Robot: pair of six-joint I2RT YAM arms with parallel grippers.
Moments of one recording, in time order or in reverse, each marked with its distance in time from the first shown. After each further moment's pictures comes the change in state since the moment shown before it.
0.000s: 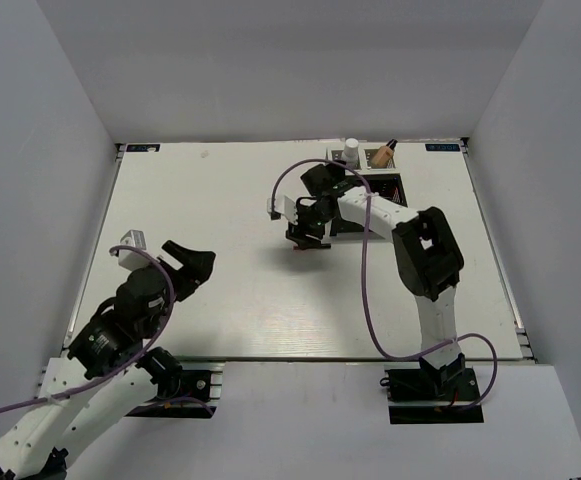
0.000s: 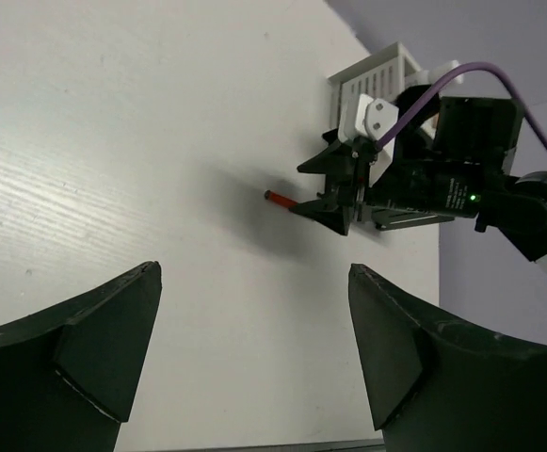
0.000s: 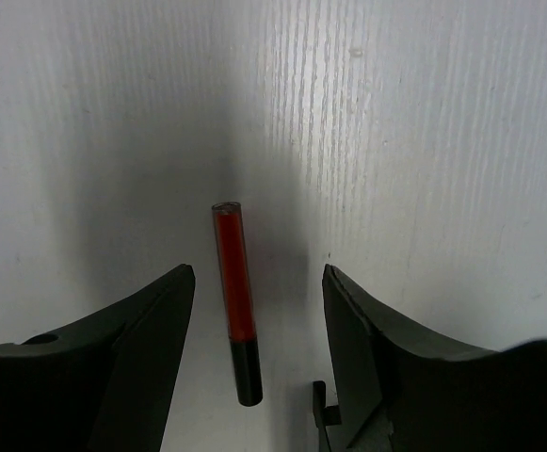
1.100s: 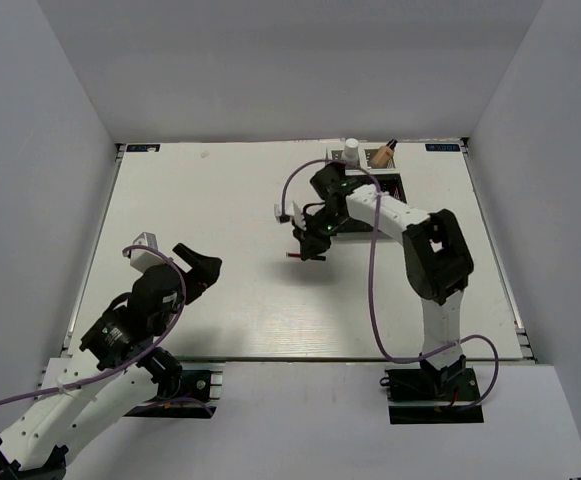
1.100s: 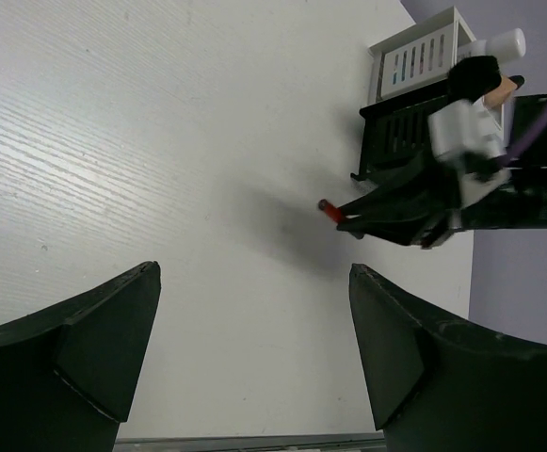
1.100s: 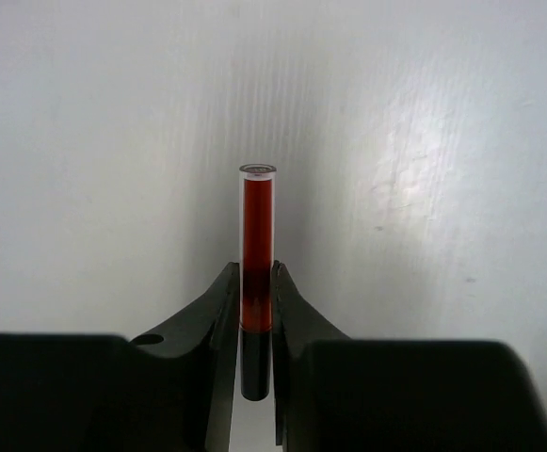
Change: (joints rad) left arm 0.000 0.050 -0.058 -0.018 0.017 -0.045; right arm -0.025 -0.032 -0.027 -0.212 -0.244 -0.053
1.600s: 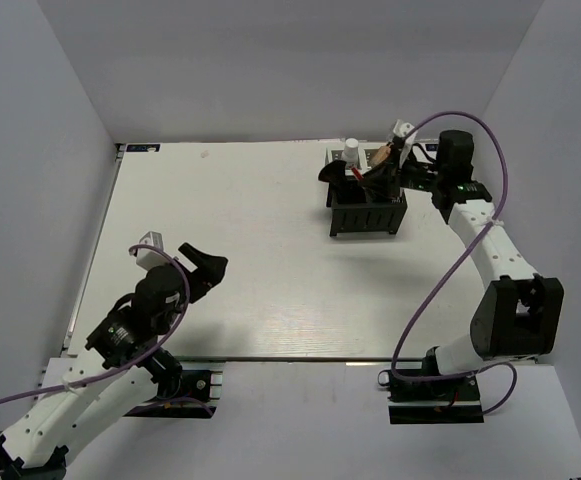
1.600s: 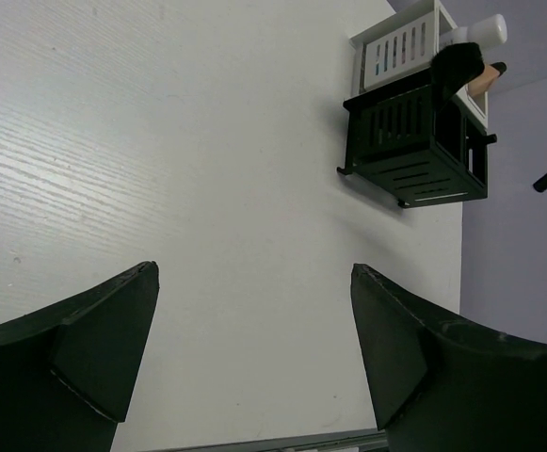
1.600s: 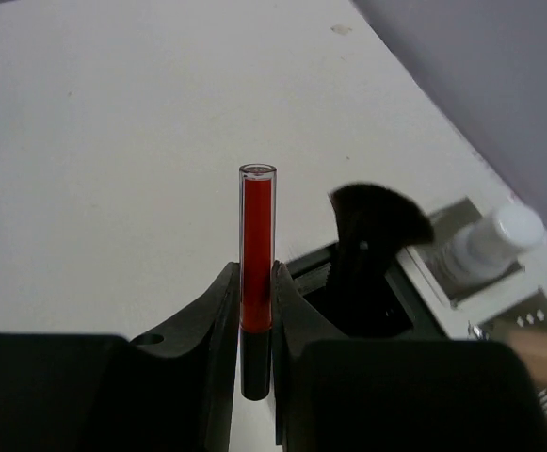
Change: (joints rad) left arm 0.000 -0.009 -0.050 0.081 0.030 0.019; right arm -0.455 -0.551 -0.263 0.612 -0.324 0.532
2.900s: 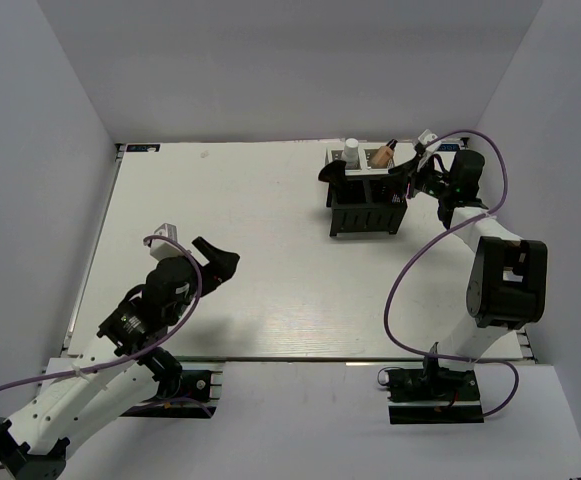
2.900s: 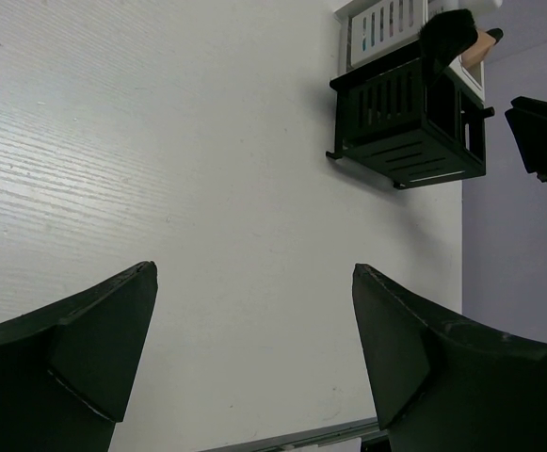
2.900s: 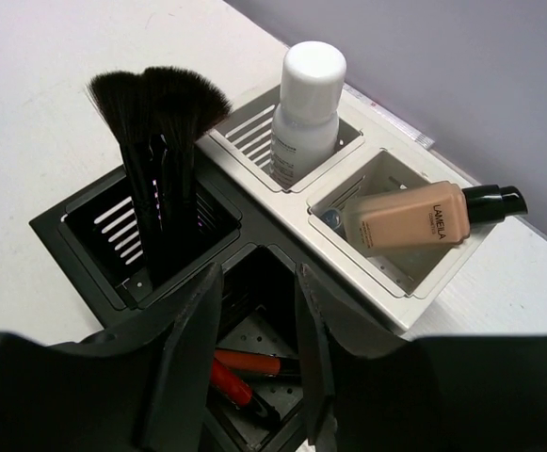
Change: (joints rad) left arm 0.000 0.106 -0.006 0.127 0.066 0.050; right arm -0.208 0.207 -0.234 0.624 0.103 0.189
